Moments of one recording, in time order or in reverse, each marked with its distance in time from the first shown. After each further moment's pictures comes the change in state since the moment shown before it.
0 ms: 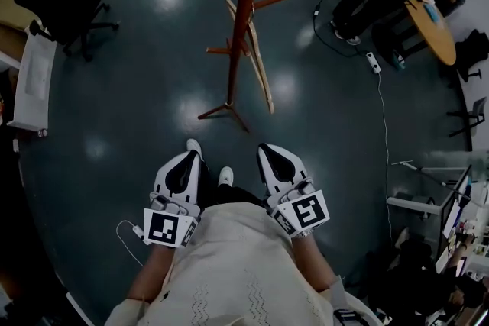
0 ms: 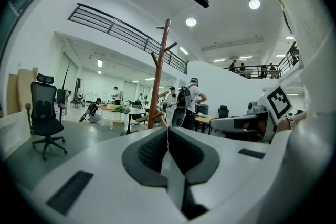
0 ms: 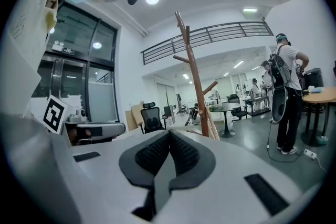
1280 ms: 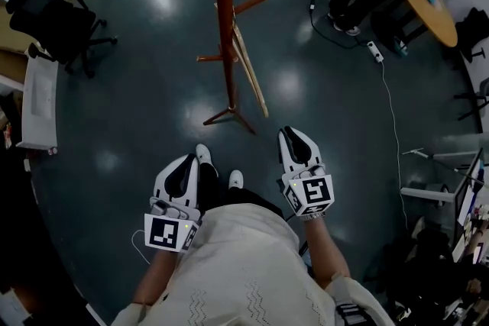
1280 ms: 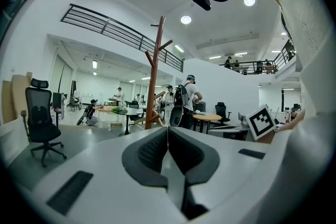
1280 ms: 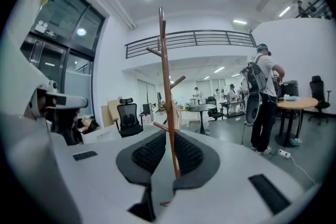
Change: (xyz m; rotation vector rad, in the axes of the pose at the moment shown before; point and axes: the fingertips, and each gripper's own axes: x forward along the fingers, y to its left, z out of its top) left arm 0.022 -0.007 0.014 0.049 0.022 -0.029; right arm -0.006 -0.104 -0.031 -0.009 0.011 -0.255
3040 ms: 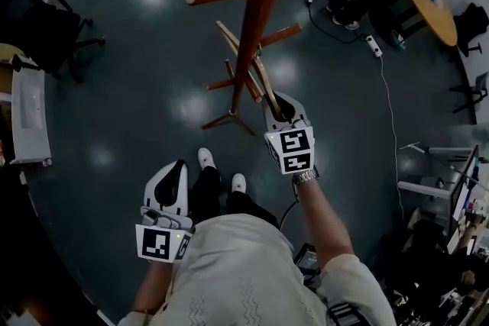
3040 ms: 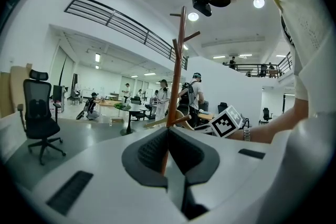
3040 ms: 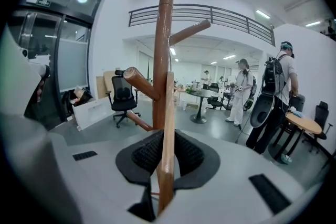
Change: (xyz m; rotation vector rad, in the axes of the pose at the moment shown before) left arm 0.064 0.118 0.012 -0.057 0.035 -0.006; right arm 0.221 -0.019 0.003 -0.168 0.263 -0.039
